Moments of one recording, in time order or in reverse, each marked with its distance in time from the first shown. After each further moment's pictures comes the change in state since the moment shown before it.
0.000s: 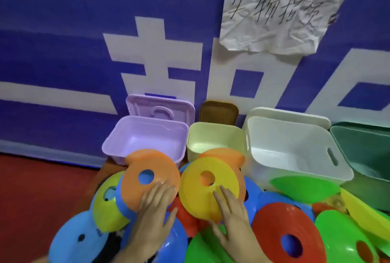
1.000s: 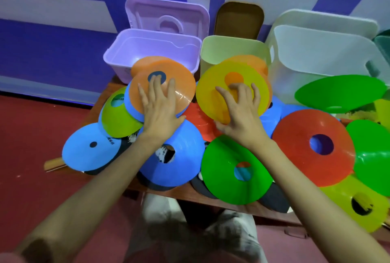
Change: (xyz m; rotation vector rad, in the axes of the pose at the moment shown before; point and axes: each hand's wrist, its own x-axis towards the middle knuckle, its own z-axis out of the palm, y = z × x) left_hand 0.018 -0.040 0.030 0.421 0.025 -0.091; right_hand 0.021 -0.008 0.058 -0.187 0.075 -0.185
